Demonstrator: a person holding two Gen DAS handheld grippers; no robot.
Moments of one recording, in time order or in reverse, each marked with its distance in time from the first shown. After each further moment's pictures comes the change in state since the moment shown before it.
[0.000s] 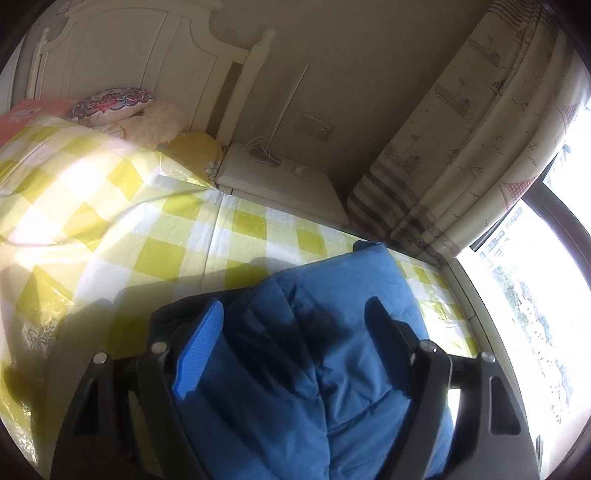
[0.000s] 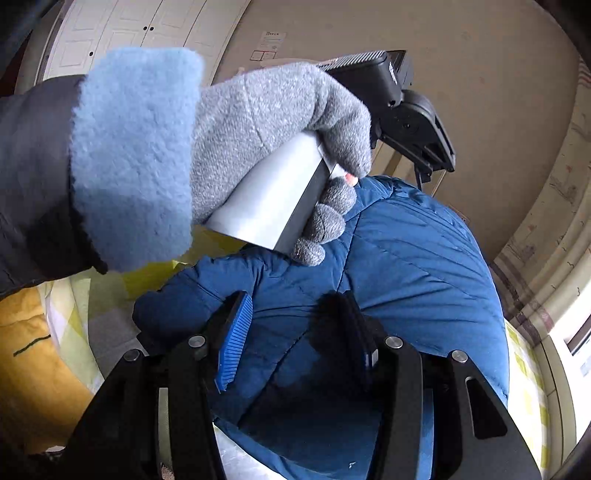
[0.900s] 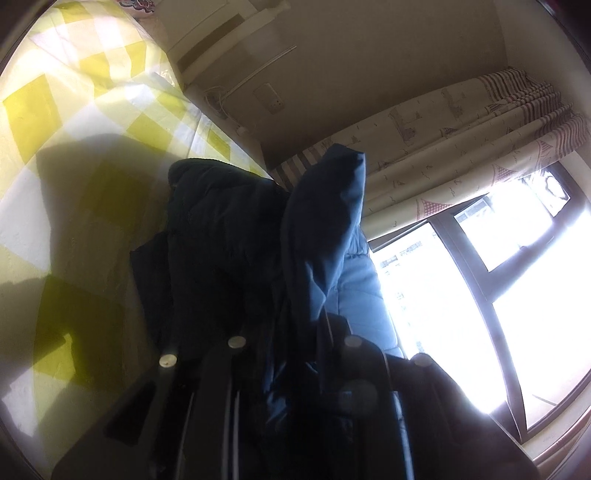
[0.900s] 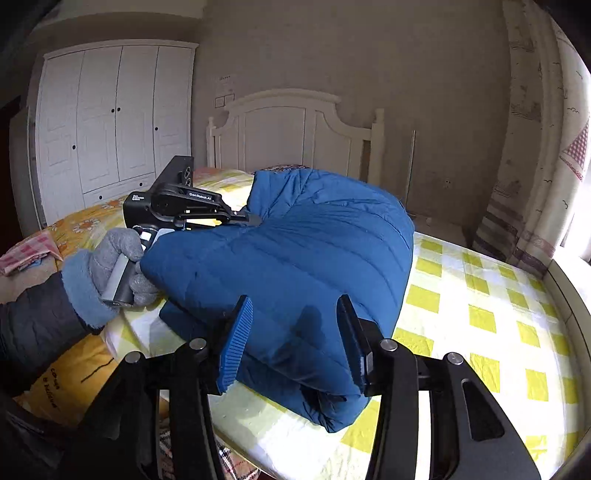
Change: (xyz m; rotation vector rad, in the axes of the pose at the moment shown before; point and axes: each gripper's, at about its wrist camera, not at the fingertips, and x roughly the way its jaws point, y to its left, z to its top) left arm -0.047 0.096 -0.085 -0.254 0.065 -0.519; right arm -0.090 -0.145 -0.038 0.321 -0.092 0.128
